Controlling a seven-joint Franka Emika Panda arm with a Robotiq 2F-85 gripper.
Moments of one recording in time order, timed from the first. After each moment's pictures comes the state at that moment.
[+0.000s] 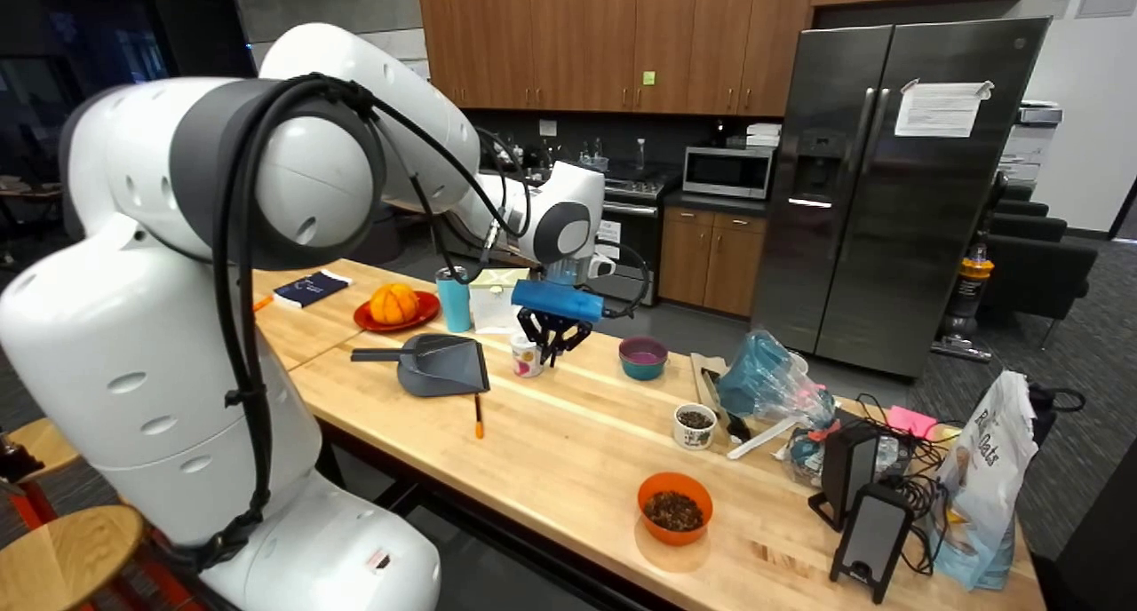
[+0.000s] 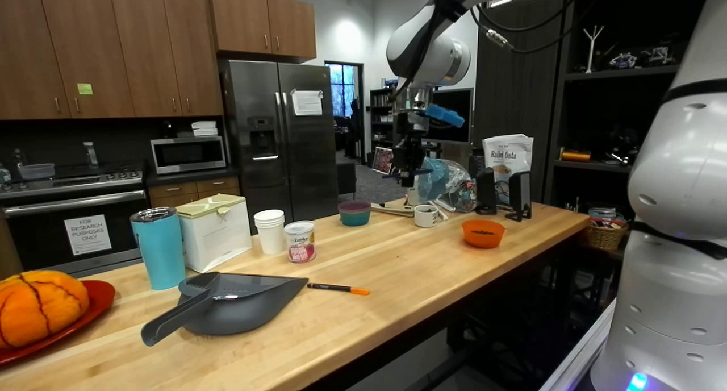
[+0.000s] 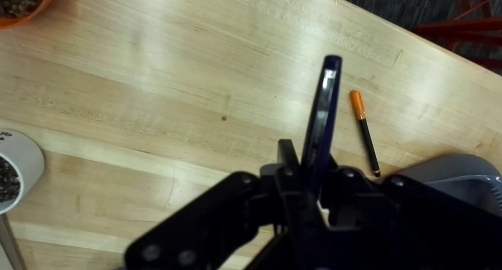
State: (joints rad) arm 0.02 -0.16 -0.06 -2.29 0.19 2.06 -0.41
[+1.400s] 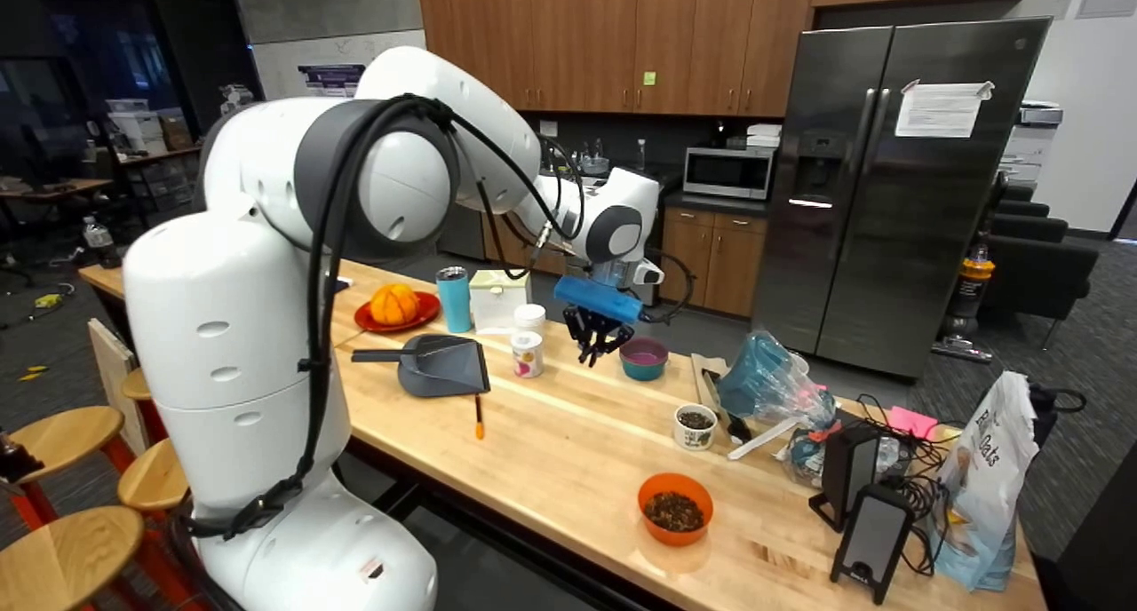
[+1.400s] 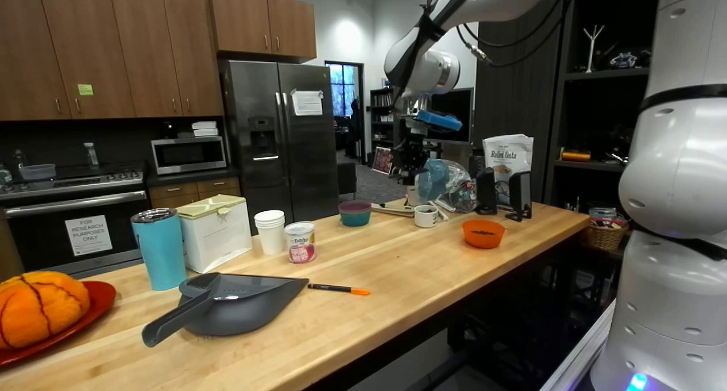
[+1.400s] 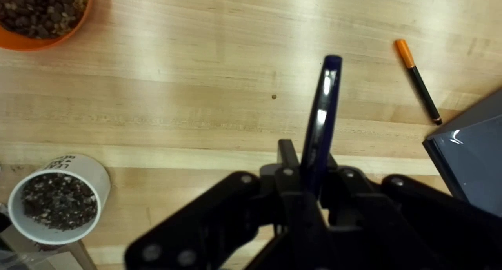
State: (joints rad) arm -0.06 0.04 -0.09 -2.08 0.22 2.00 -0.31
